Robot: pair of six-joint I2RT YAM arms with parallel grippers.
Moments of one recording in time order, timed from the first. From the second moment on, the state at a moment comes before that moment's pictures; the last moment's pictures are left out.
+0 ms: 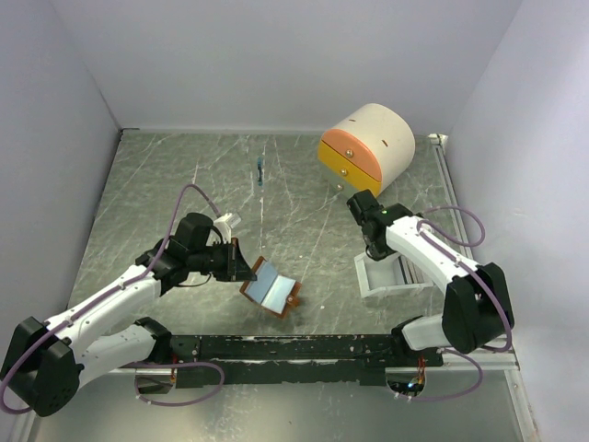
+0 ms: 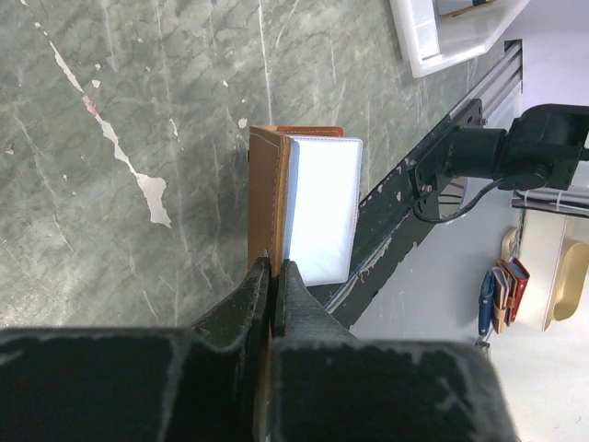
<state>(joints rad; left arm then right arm) -0.58 1.00 0.58 -0.30 0.52 -0.59 0.43 1.38 0.94 -0.98 0.60 1.65</state>
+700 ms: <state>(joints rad) -0.59 1.00 0.58 -0.30 0.50 -0.59 0.43 1.41 0.95 -0.91 0.52 1.62</state>
